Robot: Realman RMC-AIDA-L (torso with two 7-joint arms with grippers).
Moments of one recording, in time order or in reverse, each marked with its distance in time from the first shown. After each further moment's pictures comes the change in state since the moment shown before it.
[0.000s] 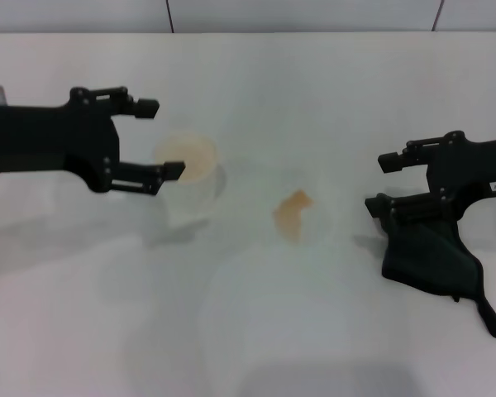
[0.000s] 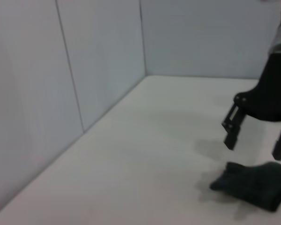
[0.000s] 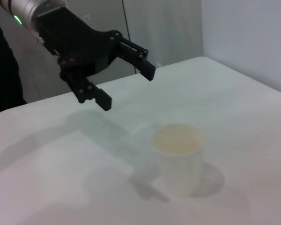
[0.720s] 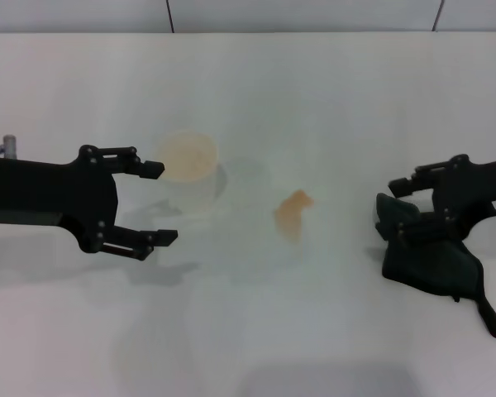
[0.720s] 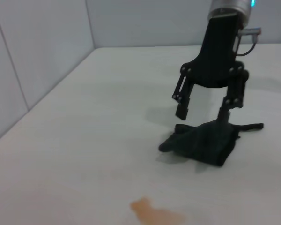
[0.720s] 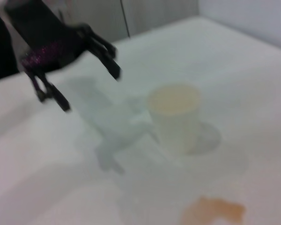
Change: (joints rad) left arm -0.009 0.017 0.001 -0.103 0.066 0.099 0.171; right arm 0.005 -0.002 -0.025 0.000 -0.095 -0.002 0.071
